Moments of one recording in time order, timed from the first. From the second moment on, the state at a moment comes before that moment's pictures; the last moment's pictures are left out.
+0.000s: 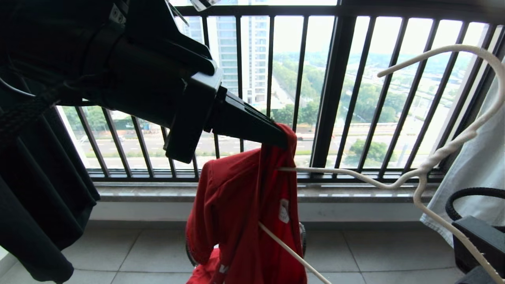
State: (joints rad) left arm -0.72 1.64 -1.92 0.78 -0.71 0.35; right arm 0.73 1.18 -1.02 0.34 0.88 -0.11
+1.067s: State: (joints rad) left arm -0.62 1.62 -1.92 0.78 -0.48 0.36; right arm 0.73 1.15 -1.03 0.34 0.93 -0.08
